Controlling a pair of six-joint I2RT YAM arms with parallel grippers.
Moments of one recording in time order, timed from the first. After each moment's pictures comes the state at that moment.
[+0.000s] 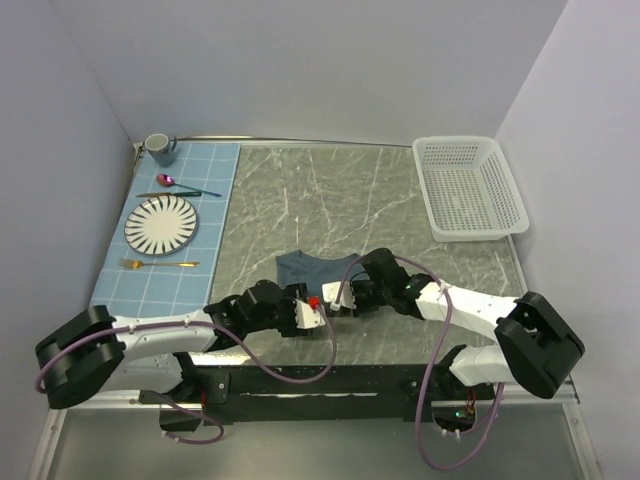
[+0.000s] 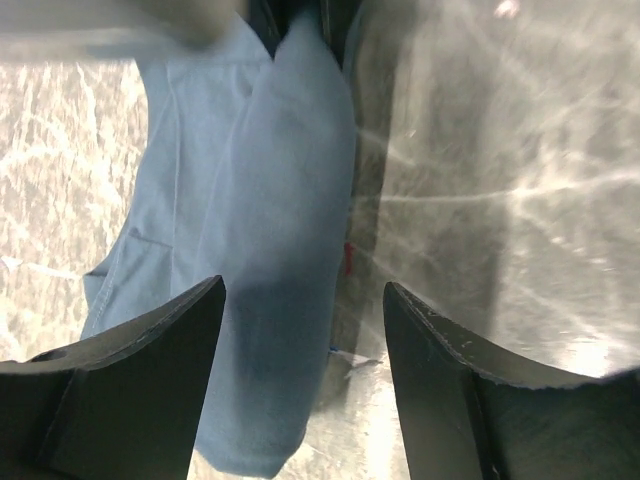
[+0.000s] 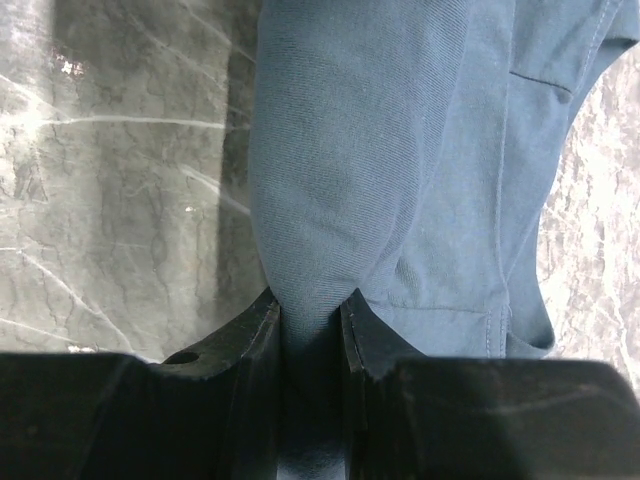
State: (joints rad) left arm -1.02 1.17 0.38 0.28 0.10 0.53; right arm 0.73 1.30 0.54 -0.14 -0.38 -0.96
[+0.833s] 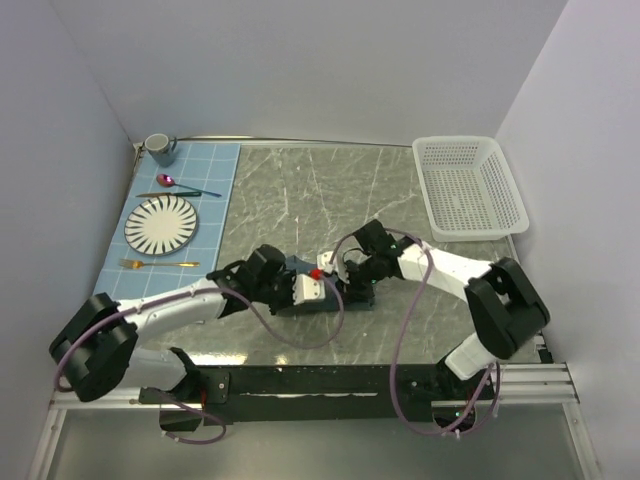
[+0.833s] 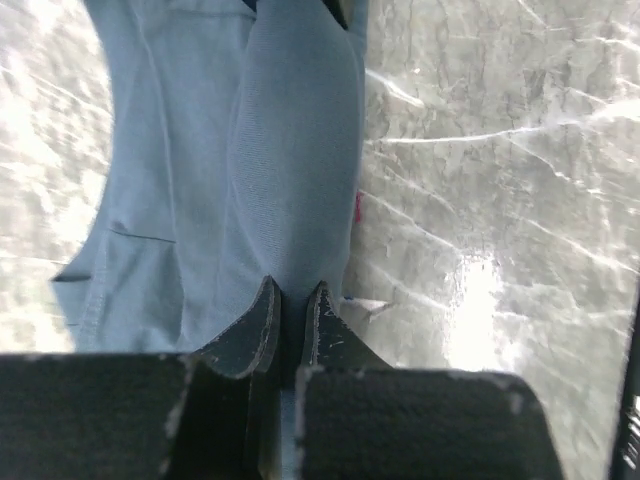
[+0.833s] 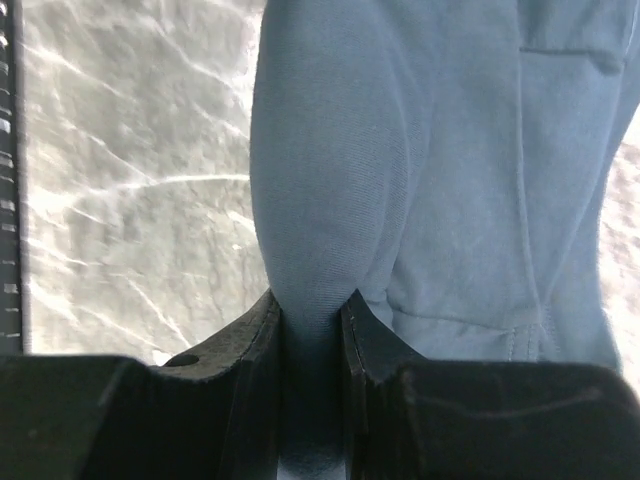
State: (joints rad) left arm -0.81 1.29 0.63 -0.13 0.35 0.62; right arm 0.60 1.54 0.85 -0.49 -0.65 -0.88
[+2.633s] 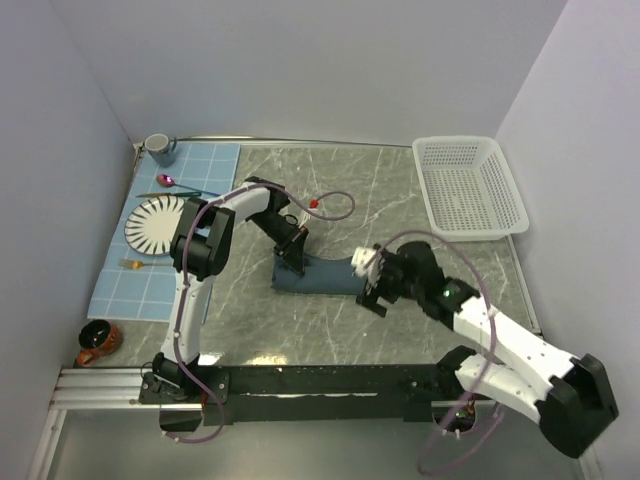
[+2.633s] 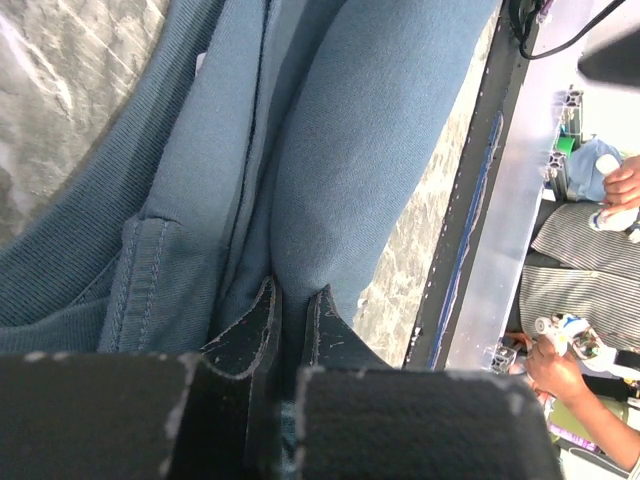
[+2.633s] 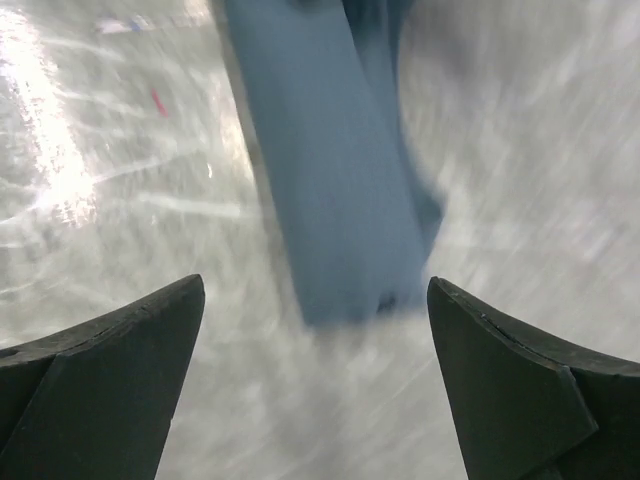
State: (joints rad) left arm -0.41 2.33 1.75 -1.22 0.97 0.65; right arm 0.59 0.94 0.55 -0.28 -0.32 -0.58
